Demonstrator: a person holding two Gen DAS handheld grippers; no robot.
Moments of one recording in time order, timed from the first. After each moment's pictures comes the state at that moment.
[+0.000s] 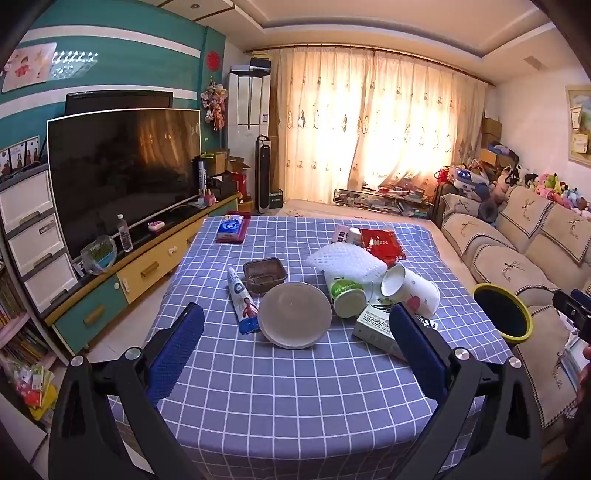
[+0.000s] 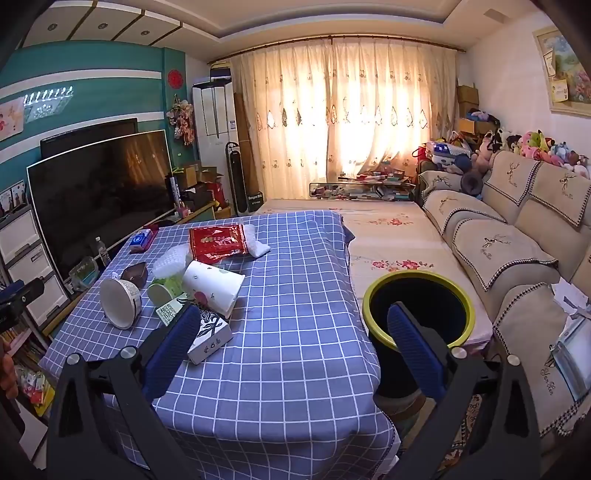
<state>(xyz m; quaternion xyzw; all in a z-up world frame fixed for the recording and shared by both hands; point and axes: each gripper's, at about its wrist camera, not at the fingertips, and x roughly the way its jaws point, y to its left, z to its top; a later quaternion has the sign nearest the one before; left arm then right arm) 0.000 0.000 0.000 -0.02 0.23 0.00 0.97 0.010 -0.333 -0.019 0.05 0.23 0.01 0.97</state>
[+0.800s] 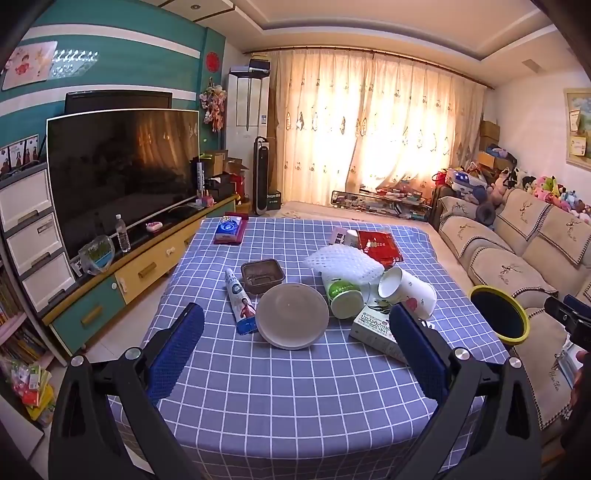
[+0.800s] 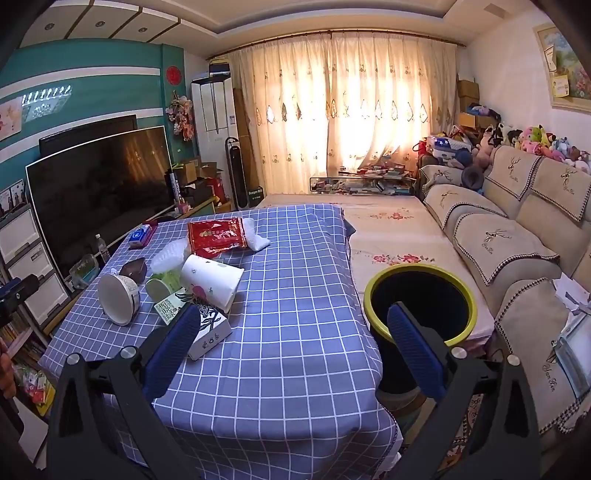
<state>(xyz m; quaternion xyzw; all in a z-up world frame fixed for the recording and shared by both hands) -0.005 0.002 0.002 -0.03 0.23 0.00 0.97 0.015 -0.334 -0.026 0.05 0.24 0.01 0.97</state>
